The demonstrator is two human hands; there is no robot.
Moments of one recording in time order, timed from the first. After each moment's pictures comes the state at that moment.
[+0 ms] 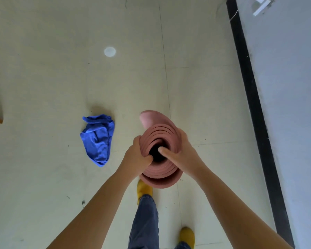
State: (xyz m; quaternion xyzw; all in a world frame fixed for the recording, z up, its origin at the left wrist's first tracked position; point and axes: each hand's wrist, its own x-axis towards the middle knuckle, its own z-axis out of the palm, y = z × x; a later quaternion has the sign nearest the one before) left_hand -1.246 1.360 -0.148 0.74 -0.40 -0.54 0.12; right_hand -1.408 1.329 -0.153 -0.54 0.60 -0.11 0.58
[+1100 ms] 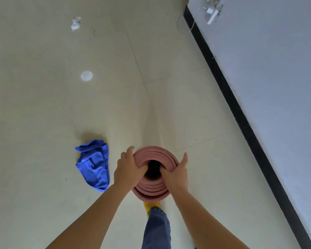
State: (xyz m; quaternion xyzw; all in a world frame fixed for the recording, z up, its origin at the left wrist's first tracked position) left_hand -1.223 1.349 -0.174 0.75 -0.54 -0.38 0.01; right_hand -1.368 1.376 -0.150 -0.27 0.81 -0.15 0.50
